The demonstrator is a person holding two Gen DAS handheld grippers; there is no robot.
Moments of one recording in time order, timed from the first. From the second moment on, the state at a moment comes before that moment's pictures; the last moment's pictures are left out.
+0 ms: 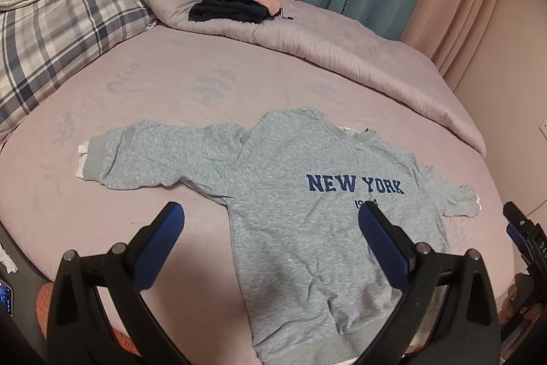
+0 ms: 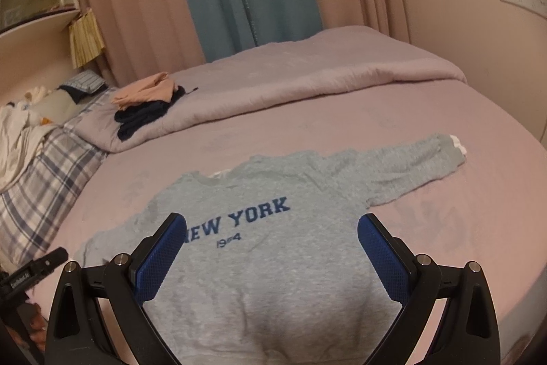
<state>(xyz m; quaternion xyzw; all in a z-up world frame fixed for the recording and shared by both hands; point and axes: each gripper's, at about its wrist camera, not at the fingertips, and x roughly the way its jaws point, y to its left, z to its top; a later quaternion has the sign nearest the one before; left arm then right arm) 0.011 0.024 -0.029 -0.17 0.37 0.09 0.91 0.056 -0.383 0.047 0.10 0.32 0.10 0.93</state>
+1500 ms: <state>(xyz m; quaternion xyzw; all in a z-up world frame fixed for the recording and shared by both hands) 0.075 0.013 -0.092 -0.17 0.45 0.11 0.87 0.224 -0.635 -0.098 0.44 0.38 -0.10 0.80</state>
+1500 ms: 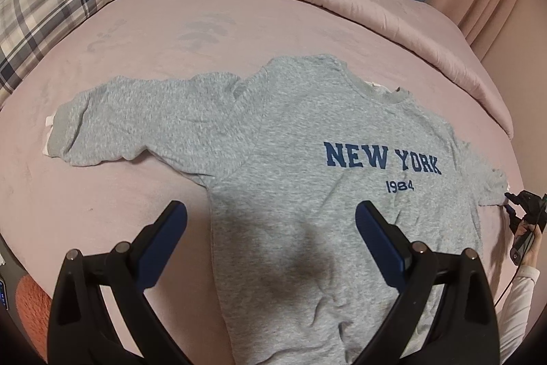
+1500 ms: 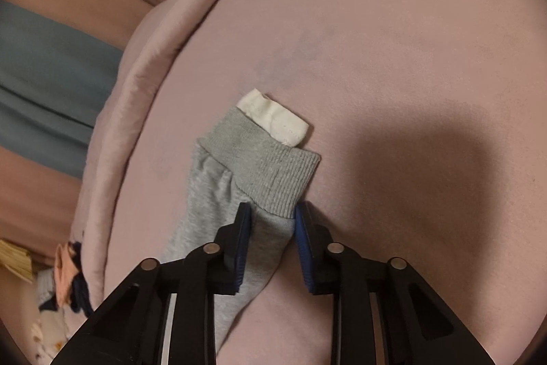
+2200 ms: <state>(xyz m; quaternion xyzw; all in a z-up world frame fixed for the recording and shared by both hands) 0.069 0.034 -0.072 -0.20 0.43 0.10 0.88 0.216 -0.467 0.072 0.22 0.30 0.06 0.93</state>
